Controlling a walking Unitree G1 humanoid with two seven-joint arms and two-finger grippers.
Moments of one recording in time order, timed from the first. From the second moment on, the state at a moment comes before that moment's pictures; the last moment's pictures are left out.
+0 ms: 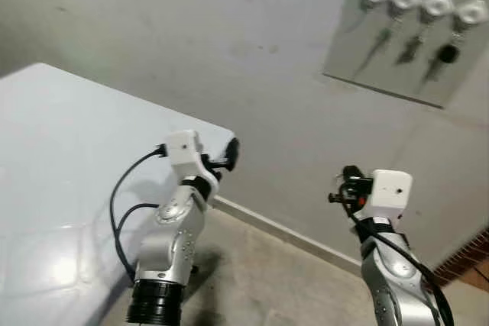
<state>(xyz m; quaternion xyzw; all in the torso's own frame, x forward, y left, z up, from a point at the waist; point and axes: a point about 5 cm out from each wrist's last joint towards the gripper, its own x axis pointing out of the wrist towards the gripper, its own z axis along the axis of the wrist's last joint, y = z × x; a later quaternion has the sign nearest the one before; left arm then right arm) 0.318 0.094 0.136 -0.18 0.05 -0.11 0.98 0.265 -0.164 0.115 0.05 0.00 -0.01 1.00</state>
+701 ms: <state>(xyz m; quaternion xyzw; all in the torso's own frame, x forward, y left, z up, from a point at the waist) 0.317 0.115 0.132 -0.13 0.05 -0.08 0.99 0.268 -0.143 0.118 0.06 0.00 0.02 1.00</state>
